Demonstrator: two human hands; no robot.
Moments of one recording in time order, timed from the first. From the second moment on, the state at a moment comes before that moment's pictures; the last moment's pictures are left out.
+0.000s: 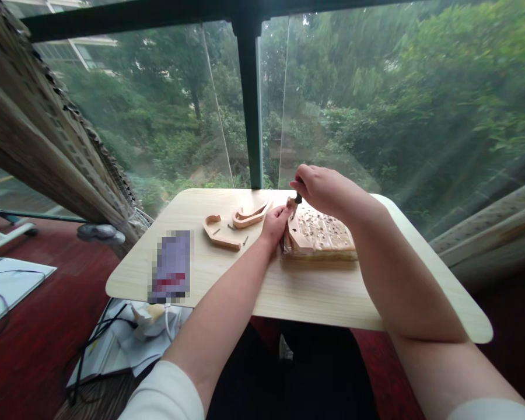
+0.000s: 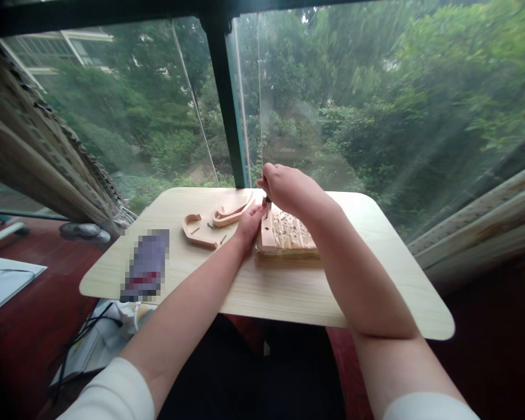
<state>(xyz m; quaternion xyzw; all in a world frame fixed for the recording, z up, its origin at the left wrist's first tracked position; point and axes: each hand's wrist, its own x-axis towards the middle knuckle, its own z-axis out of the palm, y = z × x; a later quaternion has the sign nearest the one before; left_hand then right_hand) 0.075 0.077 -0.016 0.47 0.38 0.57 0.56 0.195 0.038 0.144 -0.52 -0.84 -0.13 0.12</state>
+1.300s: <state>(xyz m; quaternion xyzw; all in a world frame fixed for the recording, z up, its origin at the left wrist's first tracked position) 0.071 0.079 -0.013 0.47 0.39 0.56 0.56 0.210 0.029 0.159 -0.48 -0.85 -0.12 0.16</state>
